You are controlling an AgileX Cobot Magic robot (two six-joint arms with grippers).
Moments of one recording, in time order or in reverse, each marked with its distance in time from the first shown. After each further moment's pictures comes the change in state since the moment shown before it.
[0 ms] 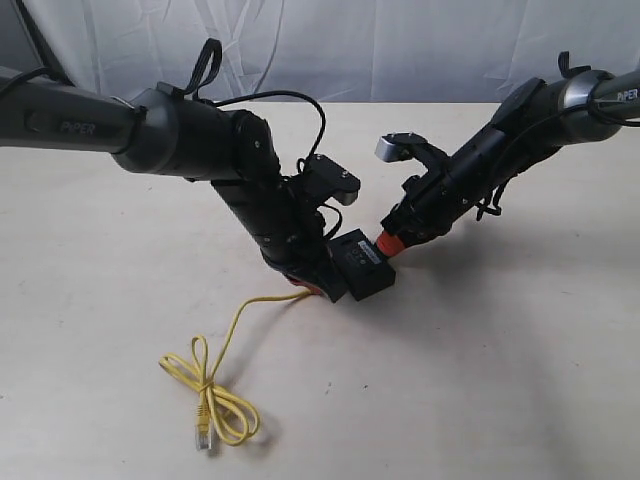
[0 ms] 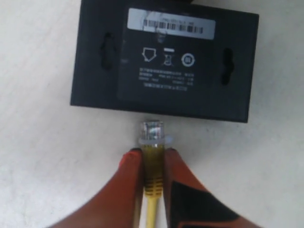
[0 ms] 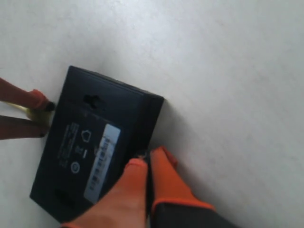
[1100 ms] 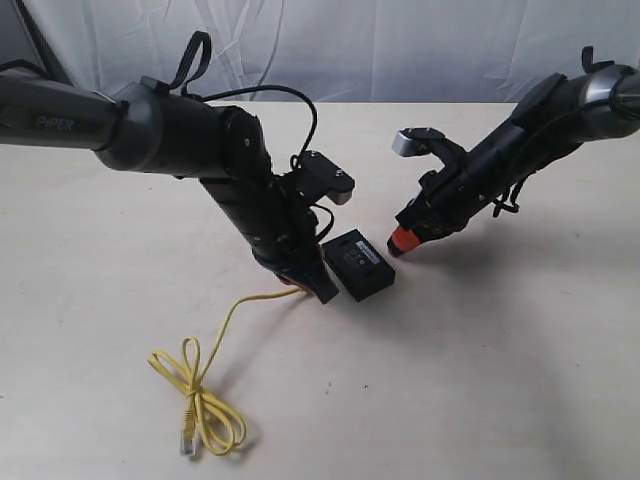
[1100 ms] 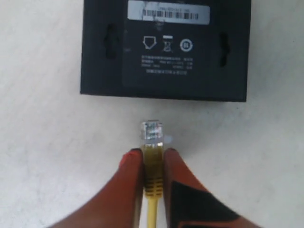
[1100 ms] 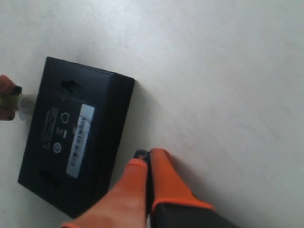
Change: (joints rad) left arm 0.002 -0.046 0.041 0.033 -0.018 0.004; right arm -0.044 -0.025 0.025 -0.008 -0.011 0.002
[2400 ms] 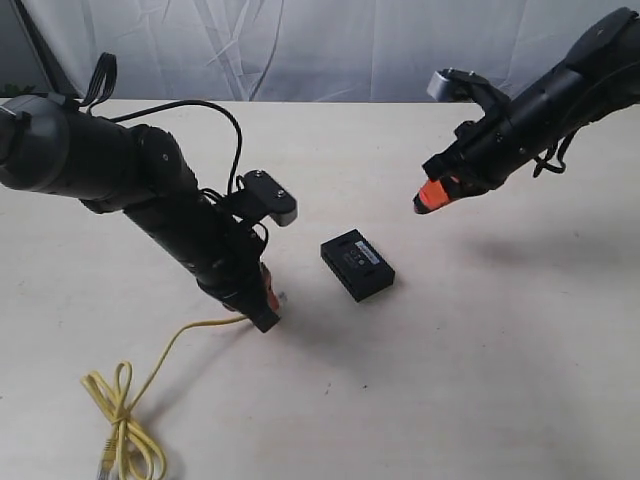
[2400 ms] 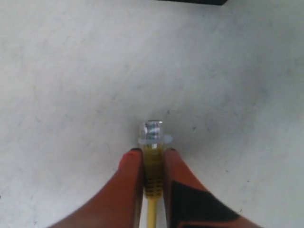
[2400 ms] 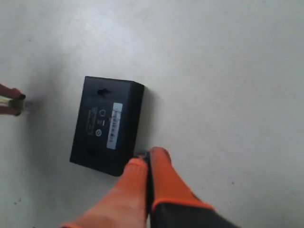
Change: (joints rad) left arm 0.101 -0.145 0.278 -0.218 -0.071 0.303; right arm -0.045 -0.193 0.042 -0.051 0.038 0.127
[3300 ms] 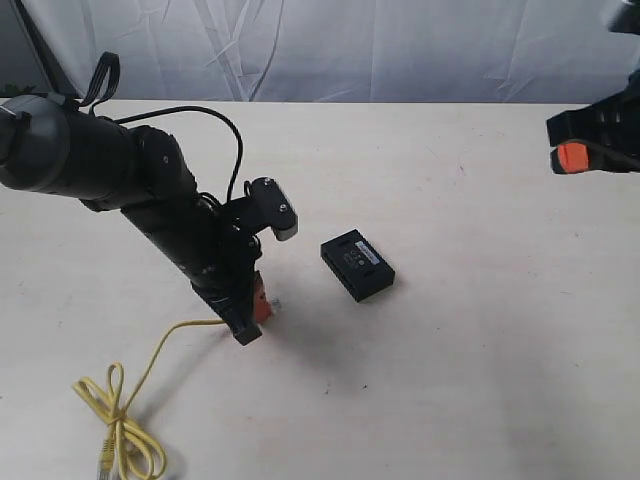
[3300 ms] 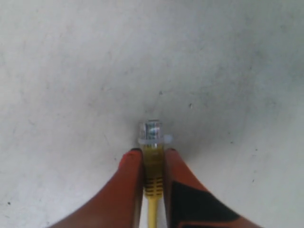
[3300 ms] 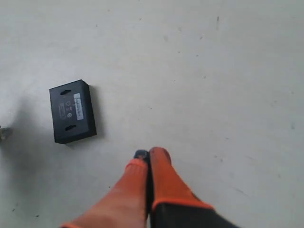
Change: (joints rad) left arm 0.000 0.000 0.000 0.062 0.025 0.133; right arm -0.127 -0.697 0.418 -0.224 -0.225 0.413
